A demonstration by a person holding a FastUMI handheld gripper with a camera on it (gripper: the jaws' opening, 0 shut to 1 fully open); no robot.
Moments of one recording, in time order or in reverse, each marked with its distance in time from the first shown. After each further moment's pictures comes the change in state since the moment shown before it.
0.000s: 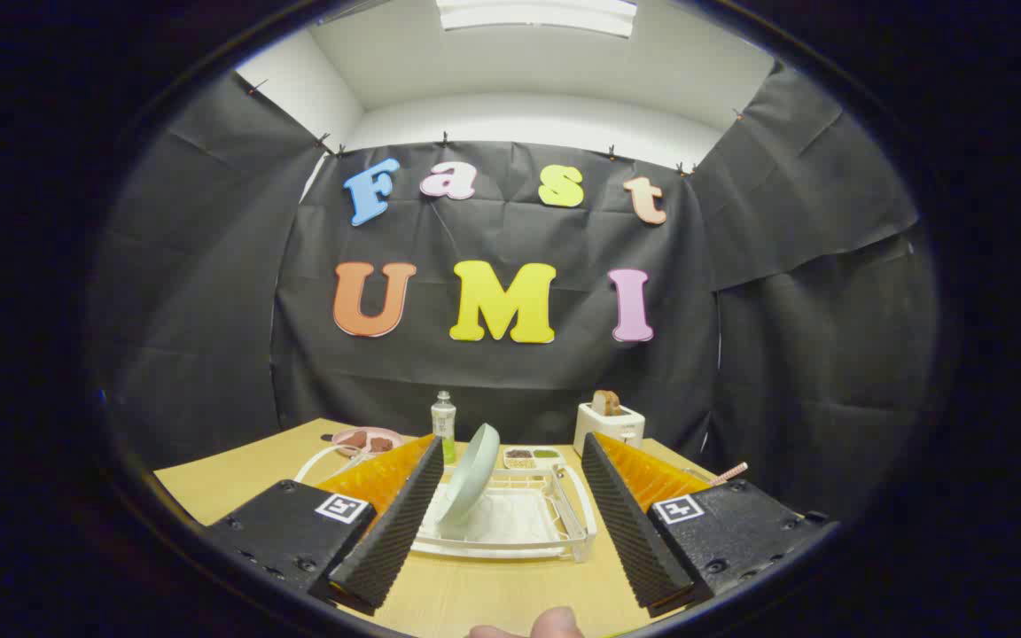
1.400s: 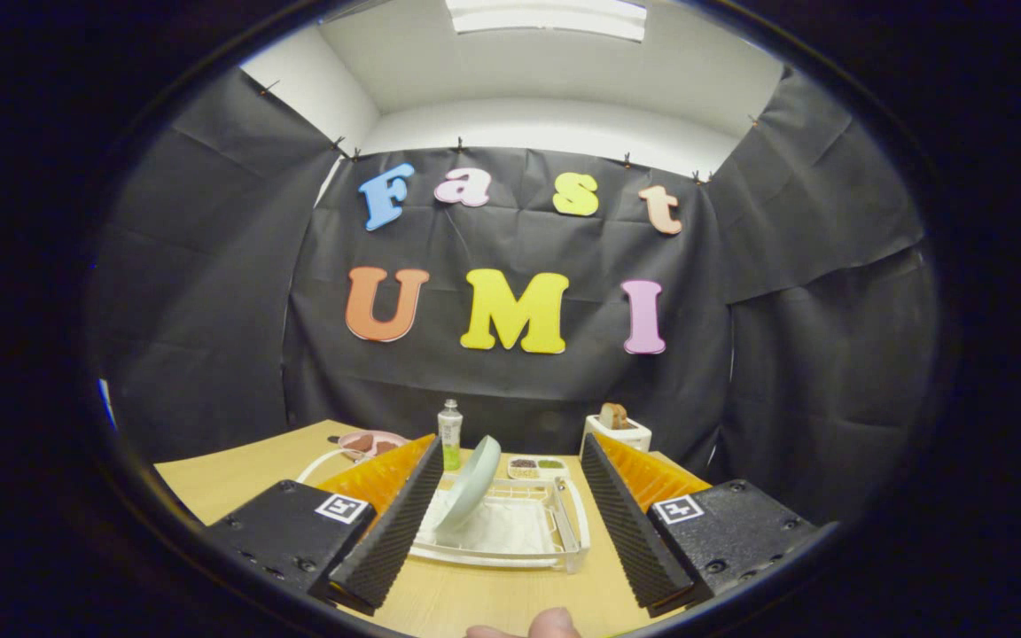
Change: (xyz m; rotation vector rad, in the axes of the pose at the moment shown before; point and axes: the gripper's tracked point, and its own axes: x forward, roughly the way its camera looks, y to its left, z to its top) arm 0.008 -0.007 0.022 -0.043 -0.019 0.067
